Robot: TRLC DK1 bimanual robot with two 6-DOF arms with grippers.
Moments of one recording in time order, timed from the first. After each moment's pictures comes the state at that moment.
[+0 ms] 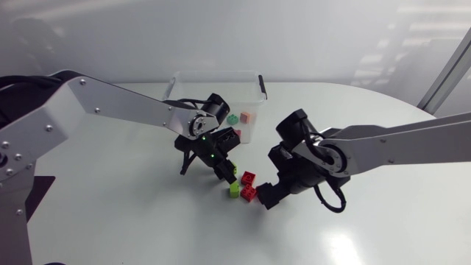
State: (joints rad) left arm -0.56 2.15 1.39 -0.47 0.22 0.42; right arm 0.54 1.69 0.84 -0.35 -0.07 0.01
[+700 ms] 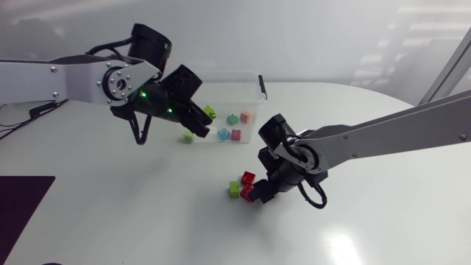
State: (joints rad) left arm -0.41 1.71 1.24 -0.32 0.25 0.39; right arm 0.58 1.84 0.94 -0.34 0.03 0.06
